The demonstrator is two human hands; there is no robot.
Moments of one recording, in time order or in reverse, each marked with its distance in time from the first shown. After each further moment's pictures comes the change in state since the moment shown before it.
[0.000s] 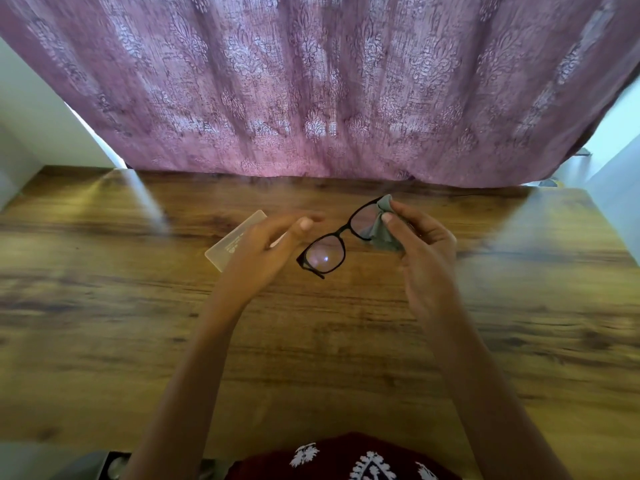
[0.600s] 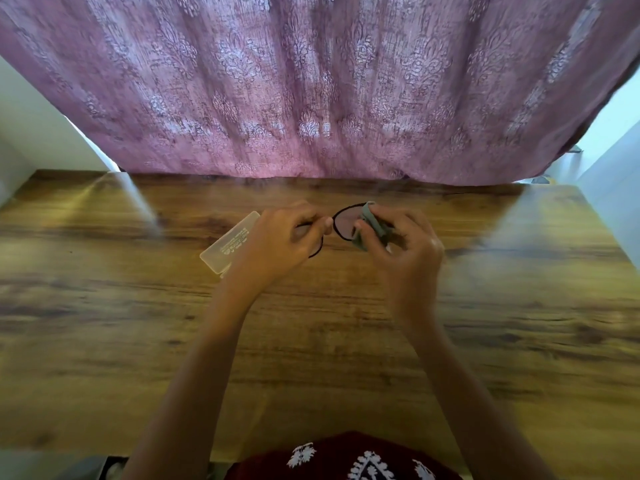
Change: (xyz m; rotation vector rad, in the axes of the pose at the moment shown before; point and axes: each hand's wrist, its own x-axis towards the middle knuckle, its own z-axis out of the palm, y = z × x) left_hand 0.026 0.005 0.014 0.363 -0.009 0.159; right_hand -0.010 0.013 0.007 -0.804 0.118 -0.691
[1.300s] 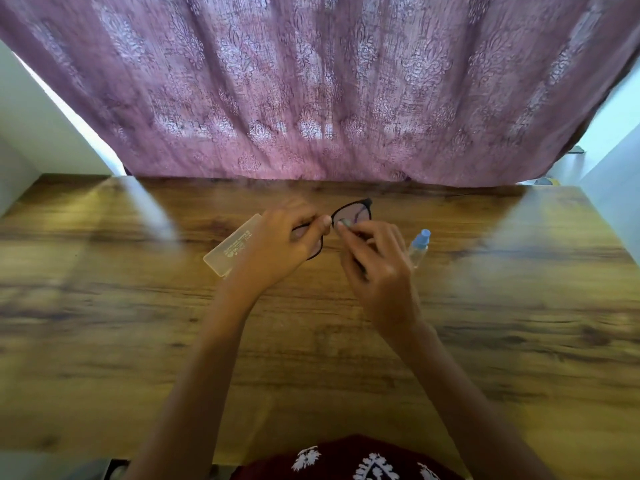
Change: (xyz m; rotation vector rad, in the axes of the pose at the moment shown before) left_hand 0.002 -0.002 -0.004 -0.032 0.026 0.036; right_hand -0.015 -0.003 0.011 -0.212 -0.133 -0.415
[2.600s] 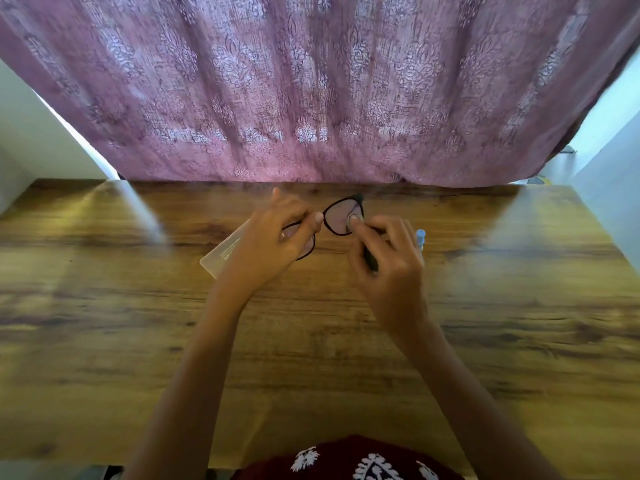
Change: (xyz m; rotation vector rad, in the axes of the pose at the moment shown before) left_hand 0.001 -0.002 -0.004 0.005 0.042 -0.006; right_hand 0.006 0.000 -0.010 -0.033 0.050 0.065
